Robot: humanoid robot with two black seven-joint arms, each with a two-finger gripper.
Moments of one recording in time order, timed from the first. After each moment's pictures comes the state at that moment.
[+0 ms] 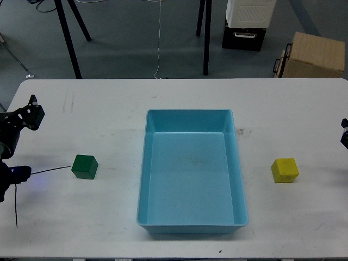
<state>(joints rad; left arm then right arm) -0.17 0.48 -1.22 -1.39 -0.78 -0.09 -0.28 0.12 -0.96 0.77 1.35 1.15 0.49 0.11</state>
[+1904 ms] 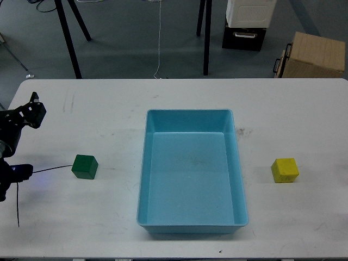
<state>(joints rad) -0.17 0.48 -1.21 -1.41 -0.79 -0.10 -0.27 0.12 -0.90 0.79 1.15 1.16 0.49 0.11</state>
